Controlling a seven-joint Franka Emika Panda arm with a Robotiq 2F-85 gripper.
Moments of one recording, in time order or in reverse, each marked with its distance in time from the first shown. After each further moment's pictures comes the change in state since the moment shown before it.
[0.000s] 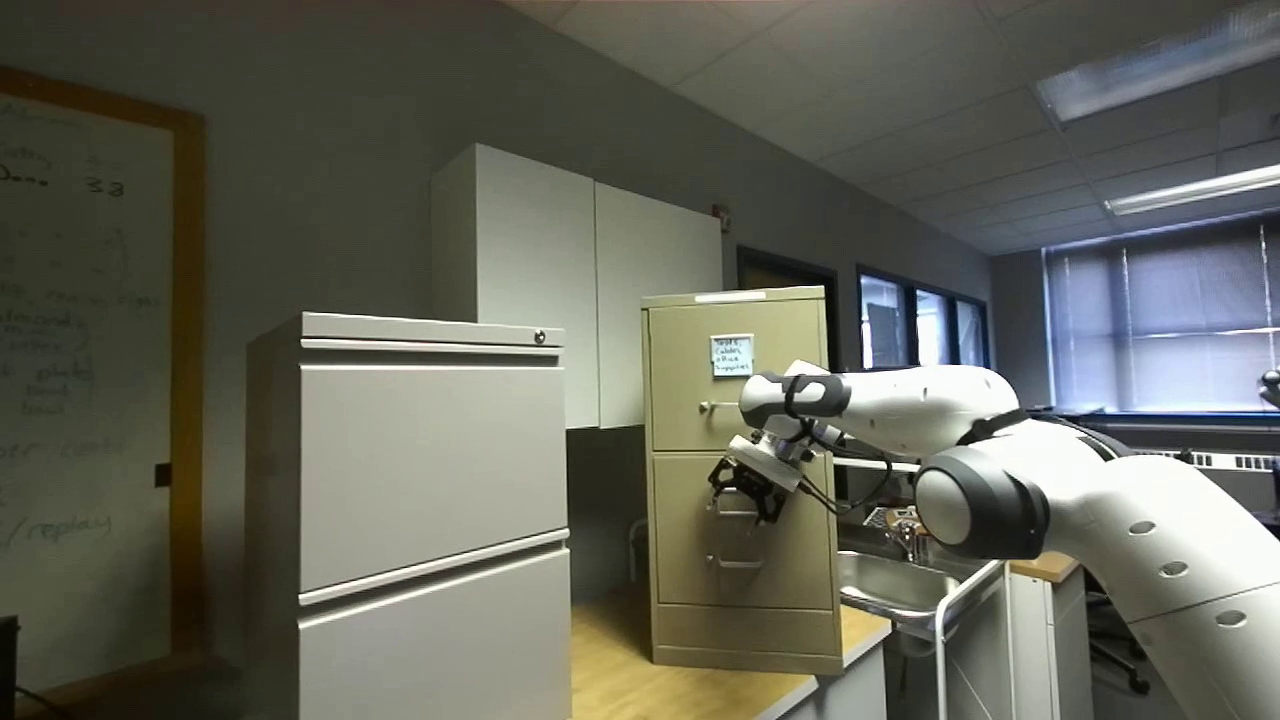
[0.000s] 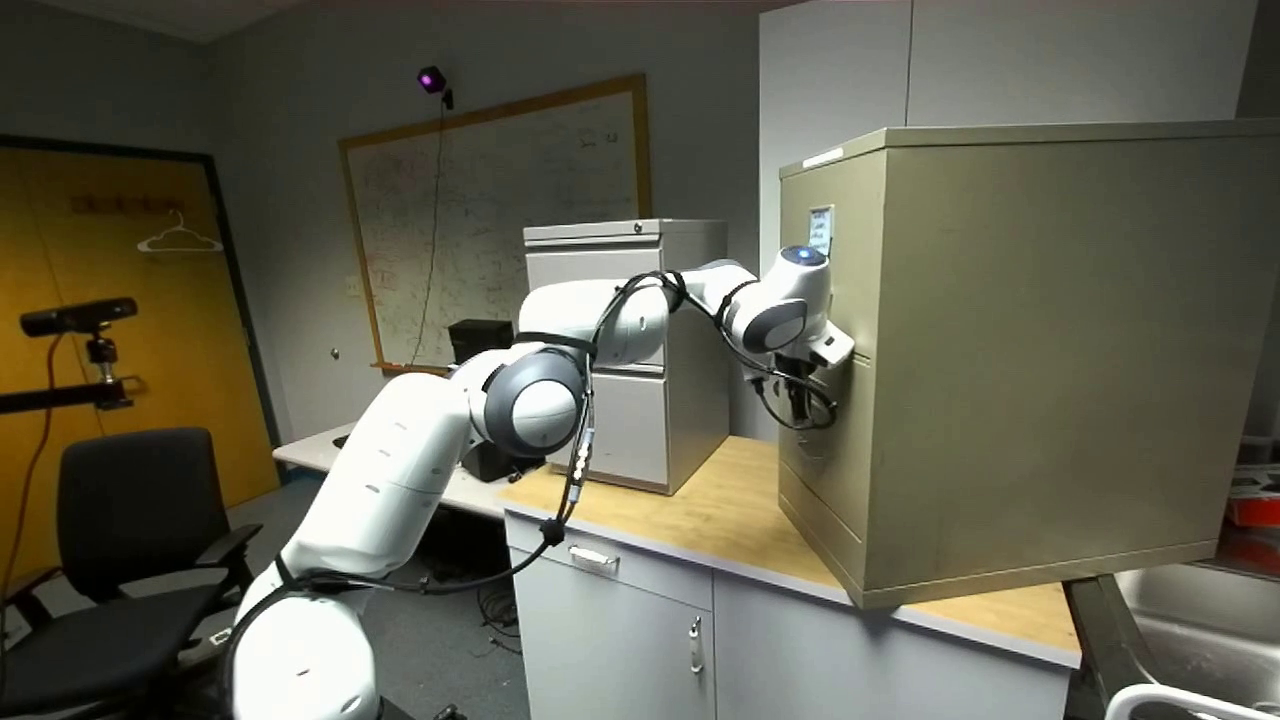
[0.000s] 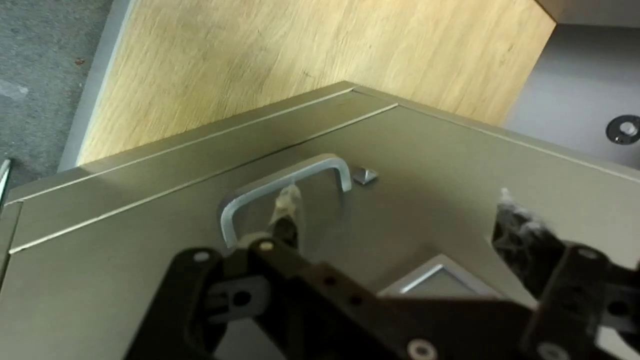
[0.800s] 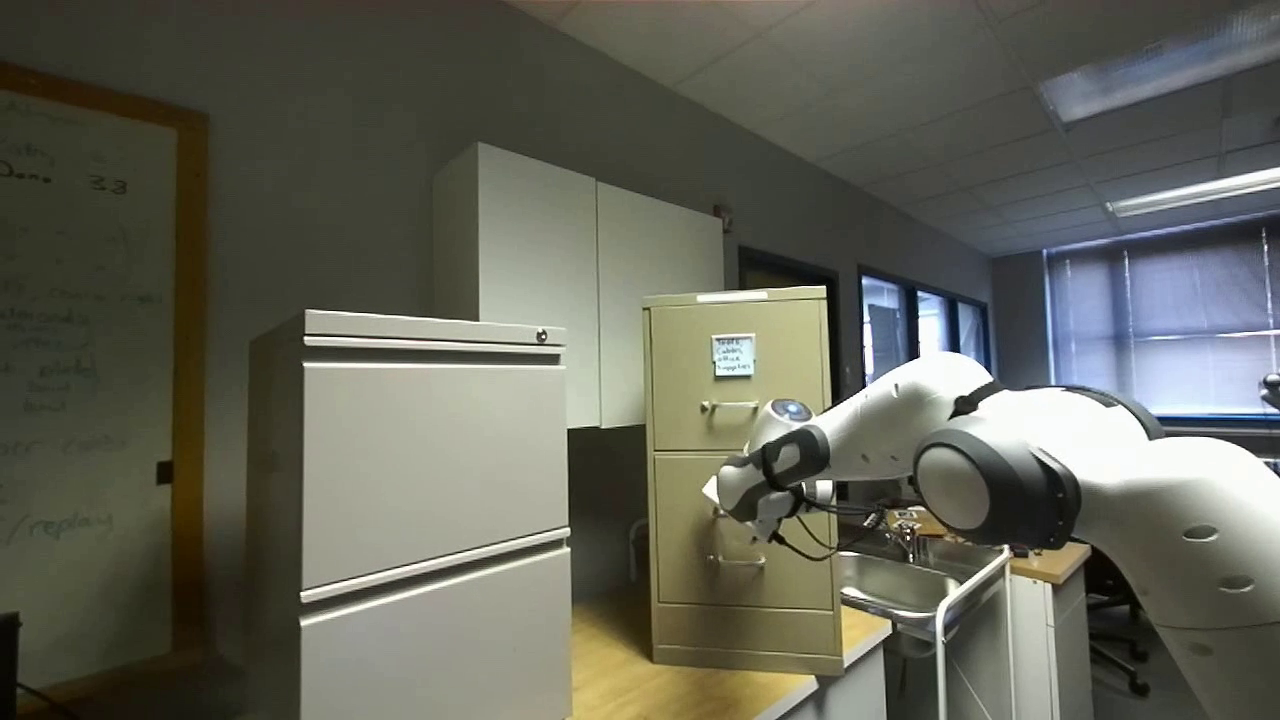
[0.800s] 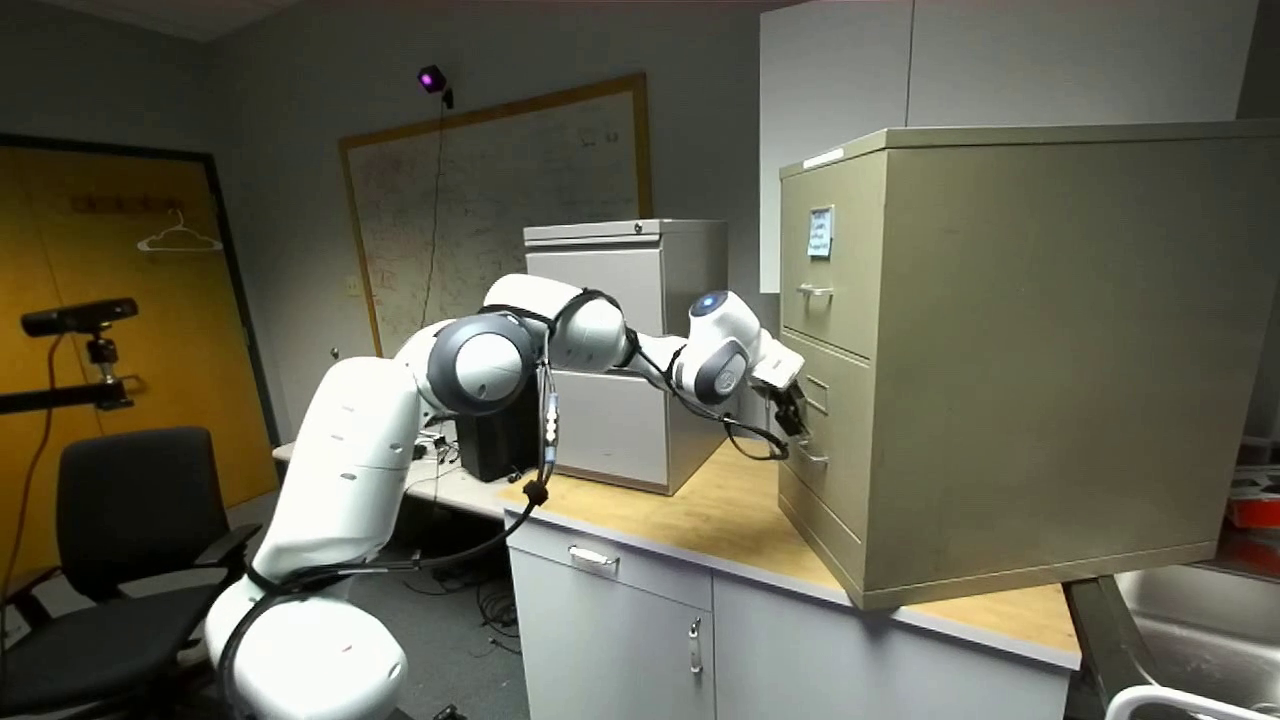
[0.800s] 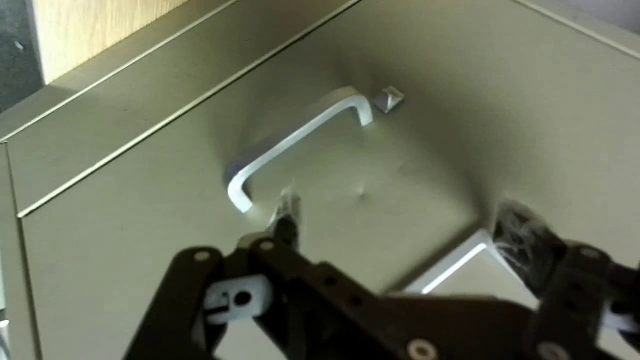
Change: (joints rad) arm 0.340 -0.165 -0.259 -0.534 -0.320 0.748 0.385
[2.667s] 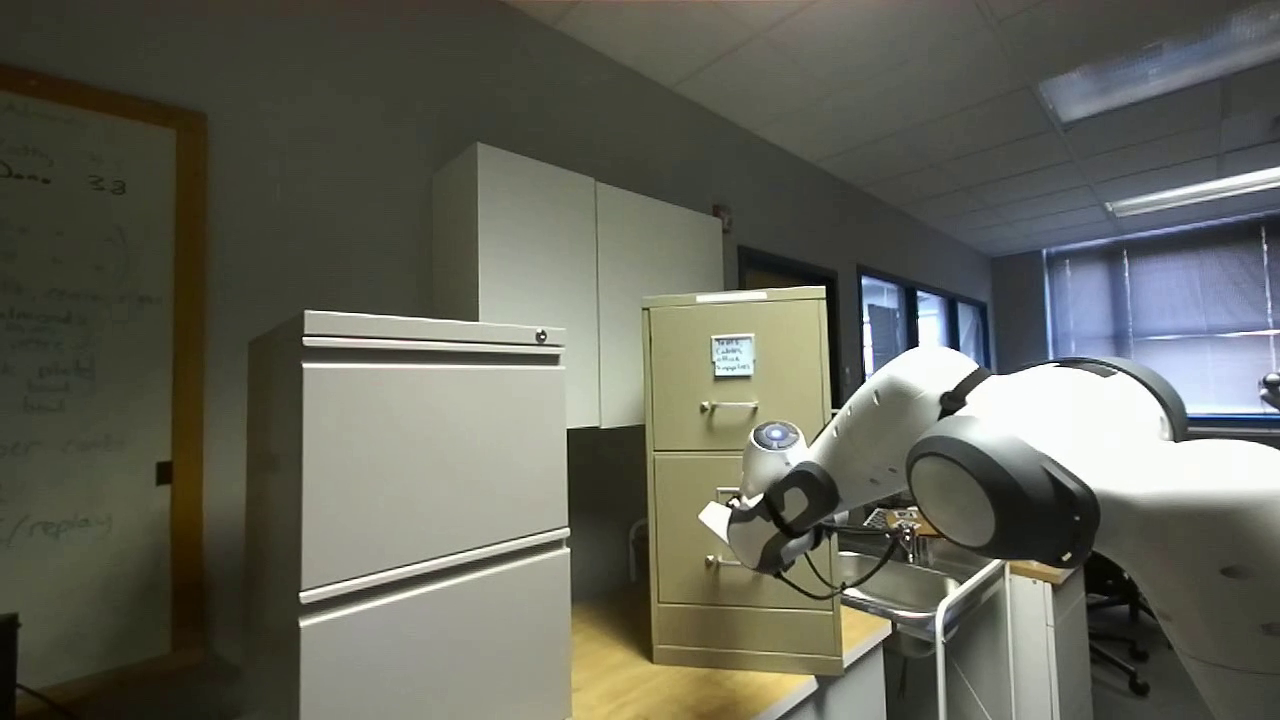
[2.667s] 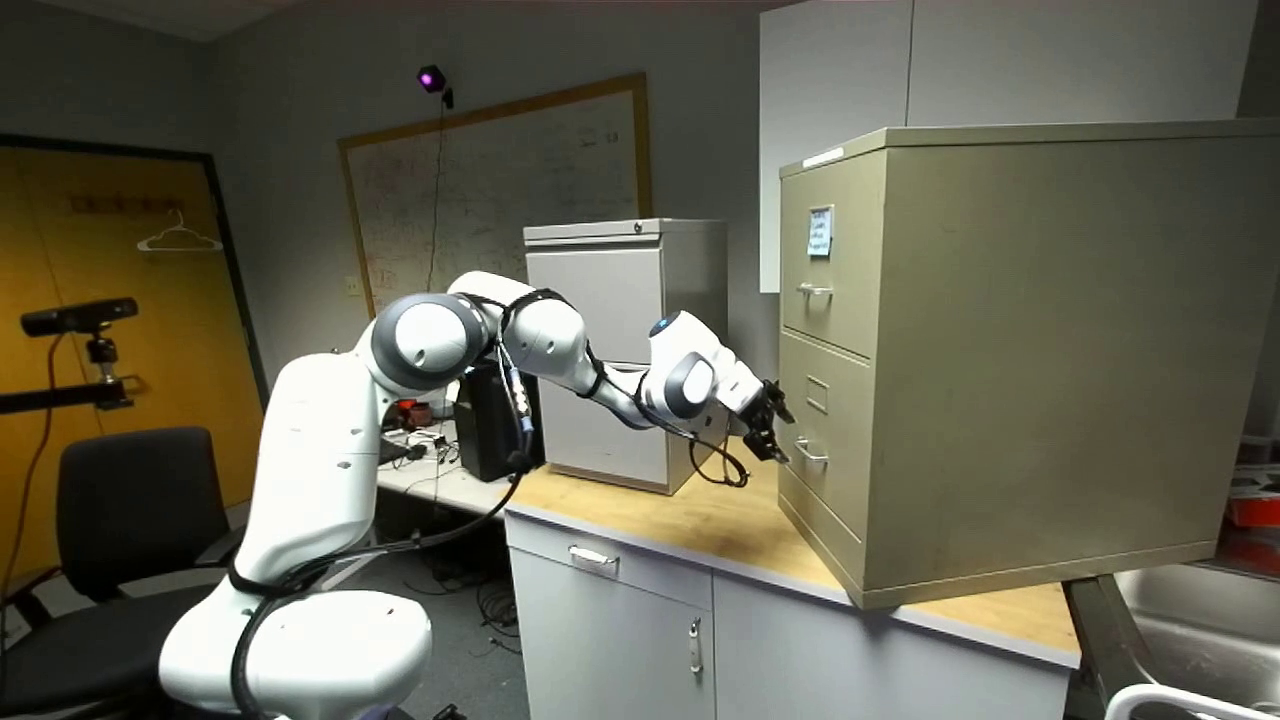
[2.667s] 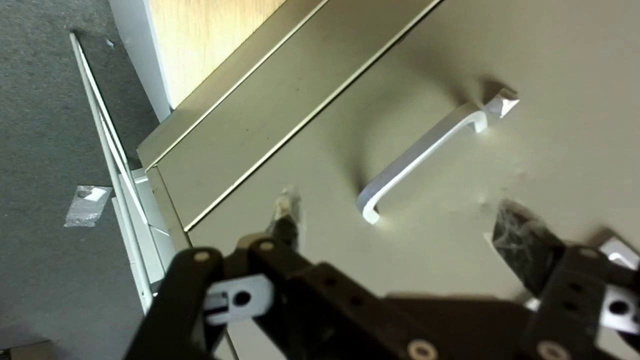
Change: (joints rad) arm 0.479 -0.027 -0.496 -0.253 -0.217 0.056 0.461
